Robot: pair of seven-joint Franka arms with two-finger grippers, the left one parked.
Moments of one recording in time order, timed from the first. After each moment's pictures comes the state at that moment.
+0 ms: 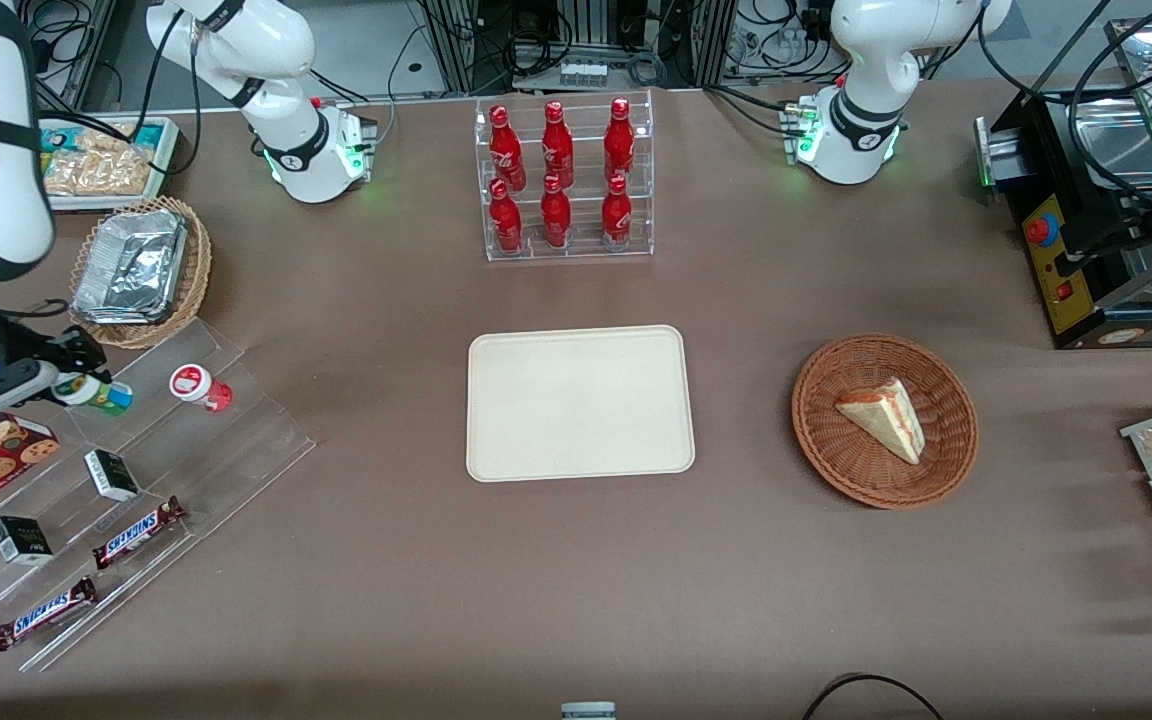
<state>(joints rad) -0.22 0.04 -0.05 -1.96 0.04 2.03 -0.82</state>
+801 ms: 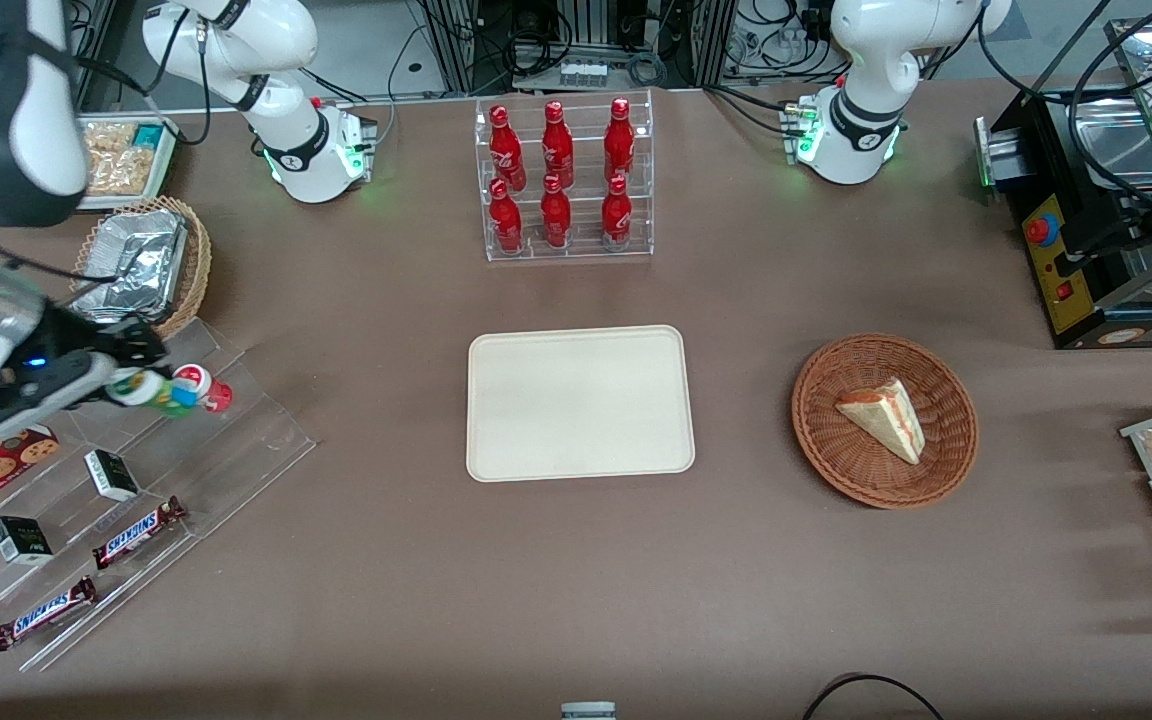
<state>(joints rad) 0.09 0.06 -0.05 -1.71 0.09 1.78 -0.46</state>
